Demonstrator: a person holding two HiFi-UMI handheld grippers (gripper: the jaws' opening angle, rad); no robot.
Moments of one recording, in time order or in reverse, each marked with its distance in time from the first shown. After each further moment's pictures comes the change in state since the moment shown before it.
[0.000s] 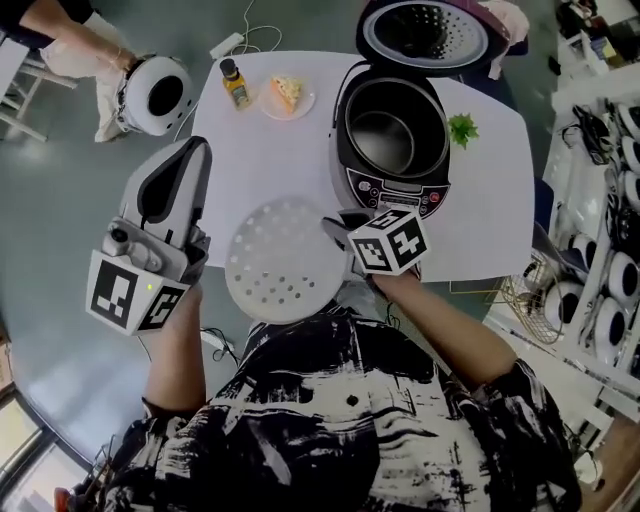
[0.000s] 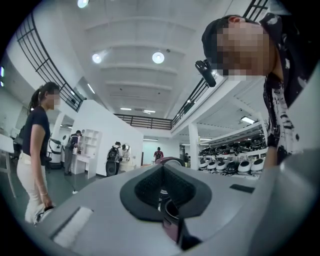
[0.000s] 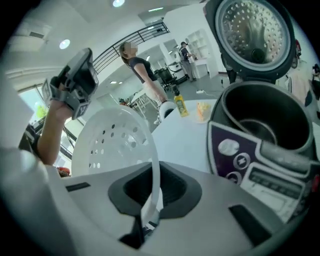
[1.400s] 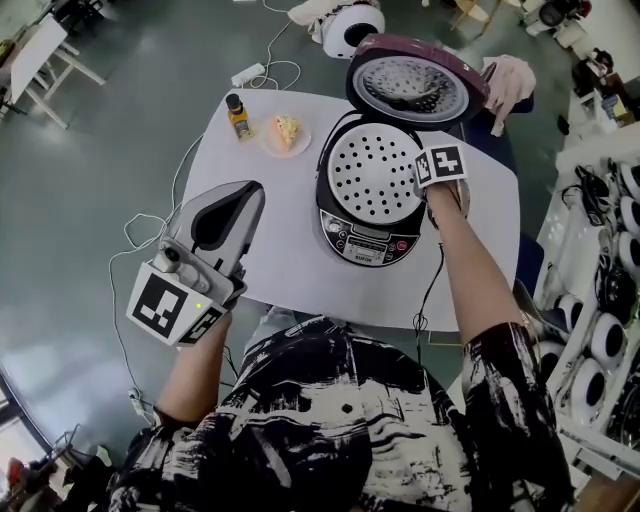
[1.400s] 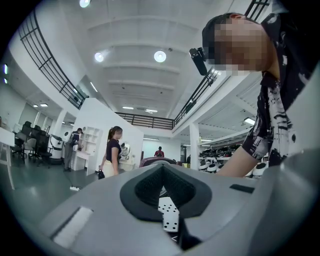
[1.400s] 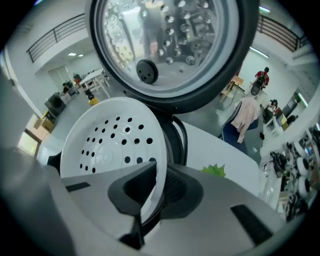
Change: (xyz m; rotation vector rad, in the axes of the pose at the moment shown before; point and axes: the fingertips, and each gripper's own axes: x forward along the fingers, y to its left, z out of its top) left arm 0.050 -0.085 -0.002 -0.027 -0.005 0.021; right arm -0.121 -0.319 0.091 0.013 0.142 -0.570
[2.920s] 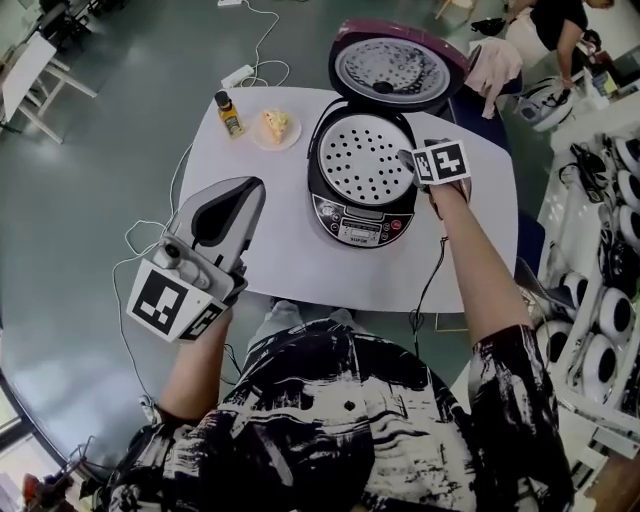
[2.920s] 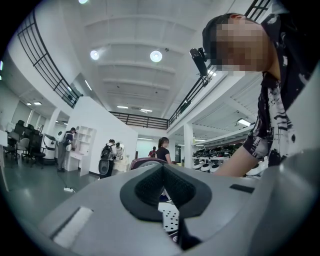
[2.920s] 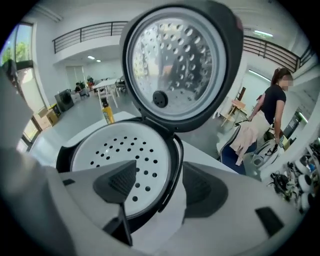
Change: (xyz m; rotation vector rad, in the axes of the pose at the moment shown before) left arm -0.007 -0.024 0.006 0.005 0.006 -0.064; right arm -0.041 0.010 0.007 -0.144 -0.205 -0.017
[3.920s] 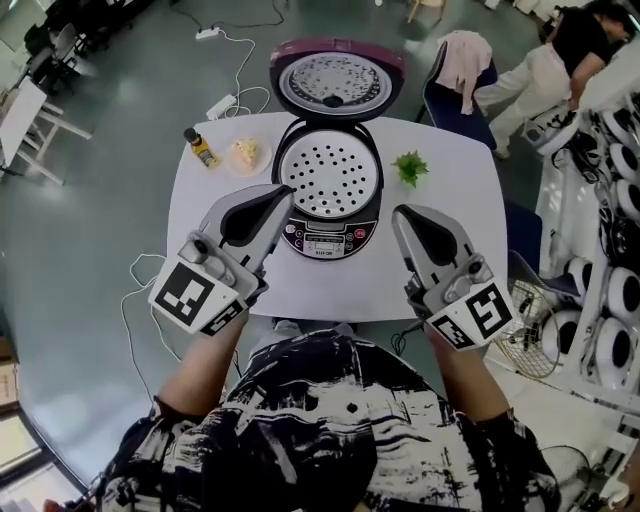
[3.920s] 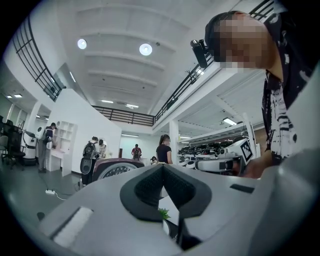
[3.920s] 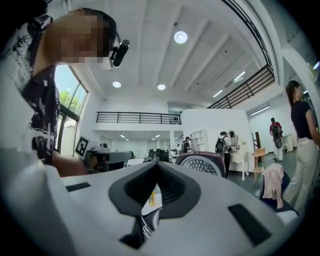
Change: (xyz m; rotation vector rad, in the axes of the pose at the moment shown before) left arm 0.095 -0.083 -0.004 0.027 0.042 -0.179; right arm -0.314 0.107 0.022 0.010 -1.022 0.246
